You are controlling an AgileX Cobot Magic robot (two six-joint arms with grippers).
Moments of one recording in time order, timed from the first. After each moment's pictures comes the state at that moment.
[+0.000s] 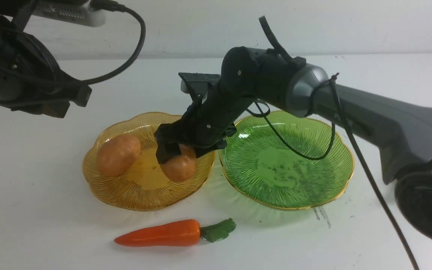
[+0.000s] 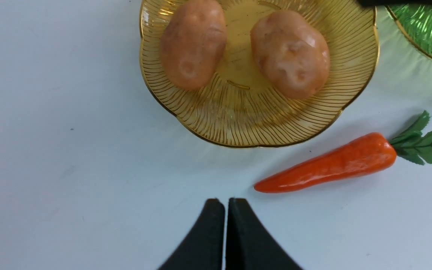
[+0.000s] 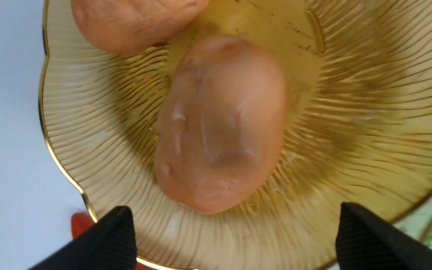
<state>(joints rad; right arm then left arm) 0.63 2.30 -2.24 0.29 1.23 0.01 -0.23 1.27 -1.36 0.00 1.22 0.04</state>
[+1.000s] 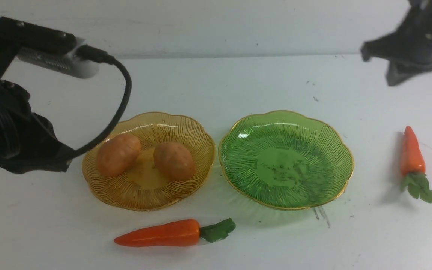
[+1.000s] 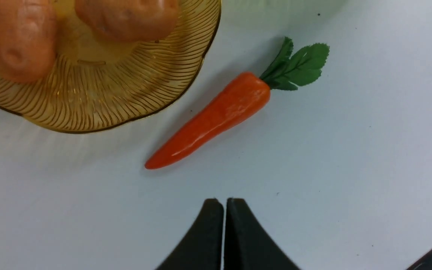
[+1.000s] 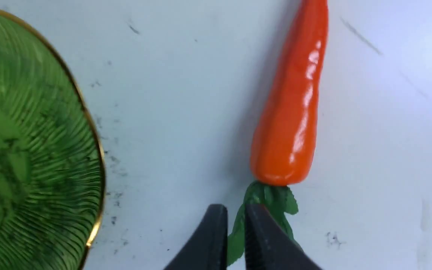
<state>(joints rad) -0.05 1.95 -1.54 0.02 1.10 0.14 -0.23 1.19 -1.19 -0.31 1.22 0.36</state>
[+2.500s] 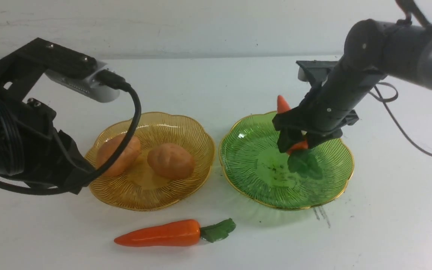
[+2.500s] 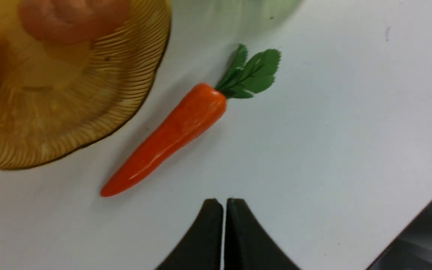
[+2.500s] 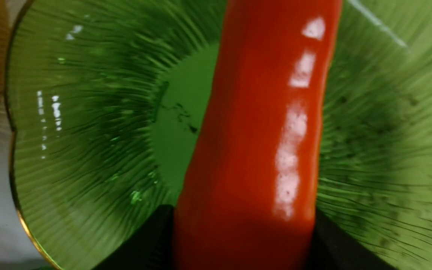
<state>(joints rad) 0.34 2.03 -1.64 0.27 1.11 -0.03 -0.23 1.24 -1.18 -0.44 1.22 0.49</state>
